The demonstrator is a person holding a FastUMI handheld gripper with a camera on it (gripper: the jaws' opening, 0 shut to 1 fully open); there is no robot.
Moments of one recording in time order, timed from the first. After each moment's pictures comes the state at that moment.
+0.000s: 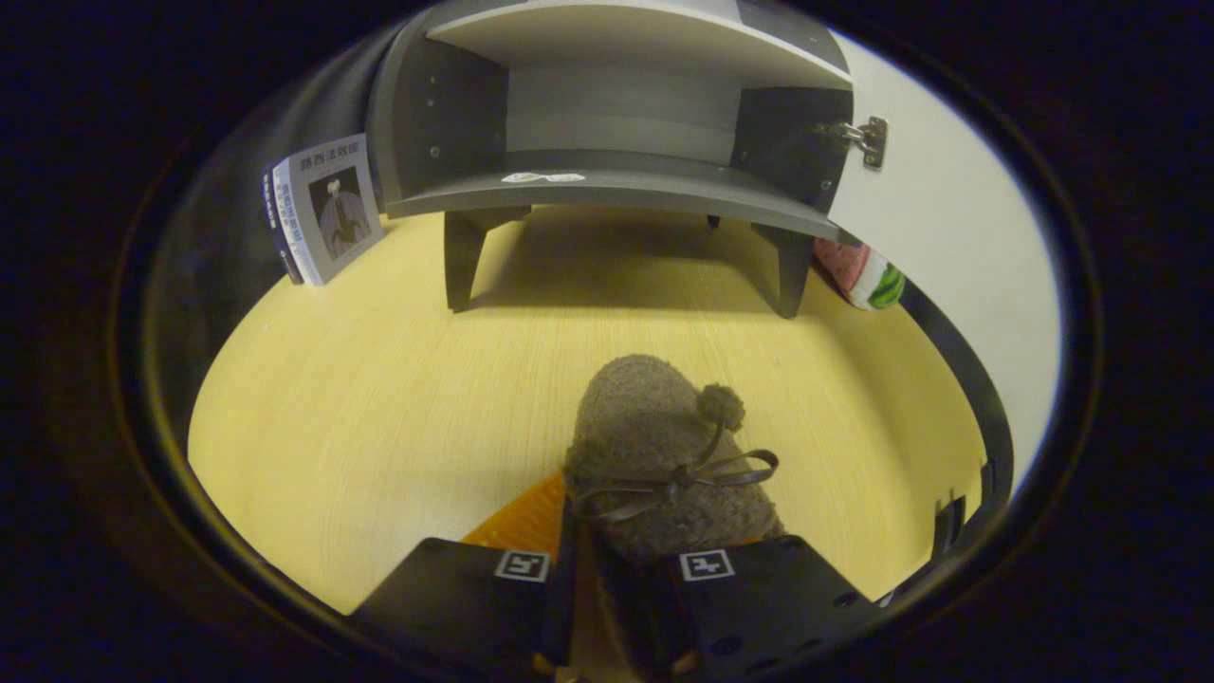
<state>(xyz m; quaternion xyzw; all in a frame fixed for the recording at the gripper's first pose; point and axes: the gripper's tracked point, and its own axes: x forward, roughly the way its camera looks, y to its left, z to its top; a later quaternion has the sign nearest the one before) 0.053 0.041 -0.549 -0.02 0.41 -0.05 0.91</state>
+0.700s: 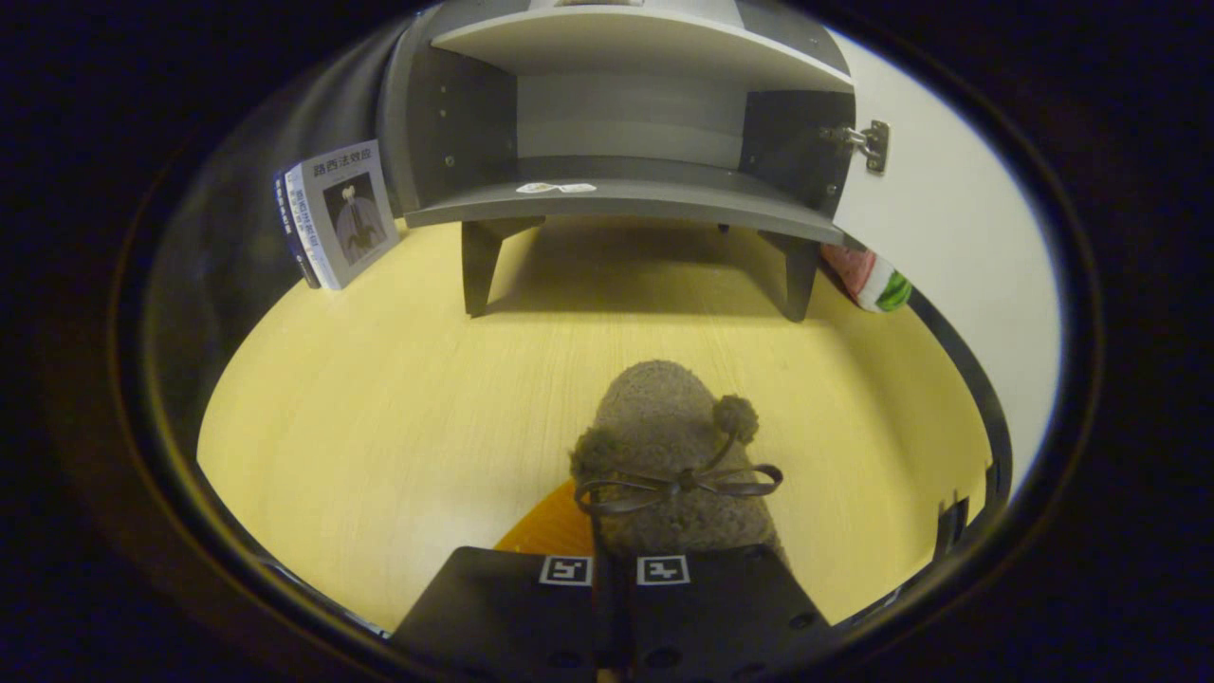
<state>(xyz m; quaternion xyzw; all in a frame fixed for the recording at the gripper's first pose) 0.050 0.049 -0.527 -0.02 0.41 -0.02 0.91</state>
